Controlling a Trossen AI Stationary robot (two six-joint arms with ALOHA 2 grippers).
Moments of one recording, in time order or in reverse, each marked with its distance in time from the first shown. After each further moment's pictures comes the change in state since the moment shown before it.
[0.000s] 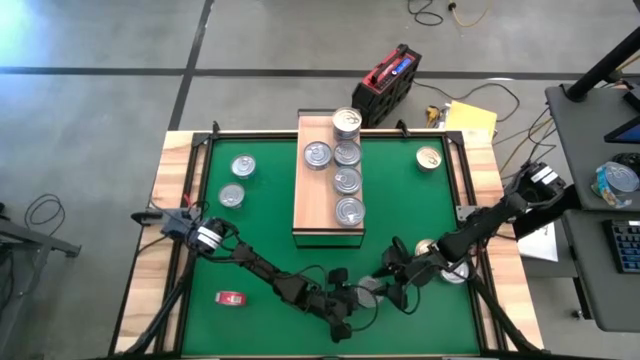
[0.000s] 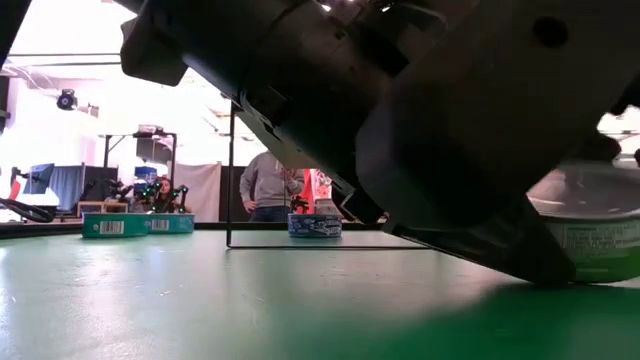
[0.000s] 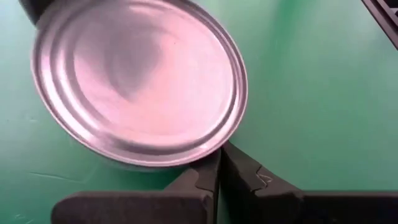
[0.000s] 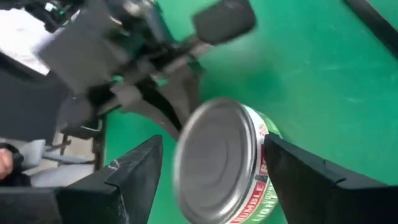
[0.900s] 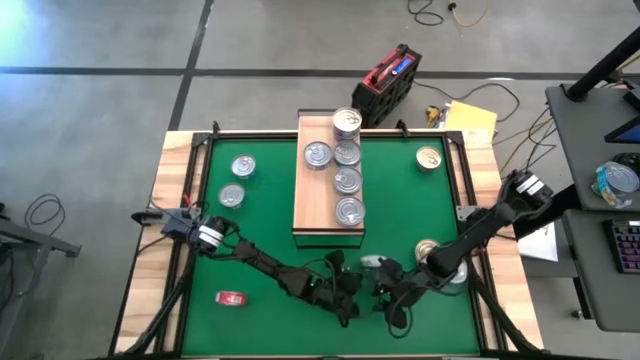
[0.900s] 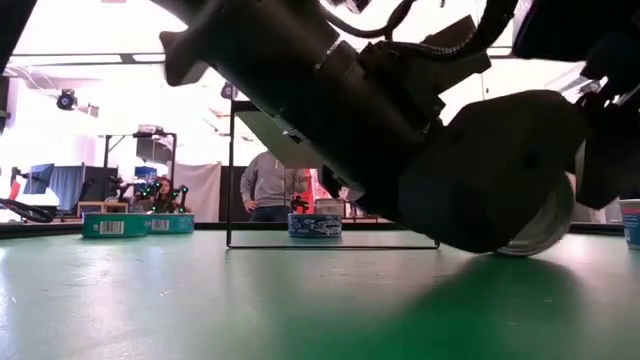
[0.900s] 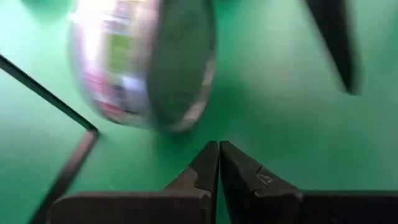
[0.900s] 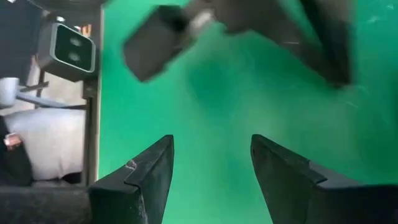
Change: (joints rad) left arm 0.001 -0.002 0.039 -0.149 -0.226 -0.052; right arm 0.021 0.144 0.202 -0.245 -0.076 -0.057
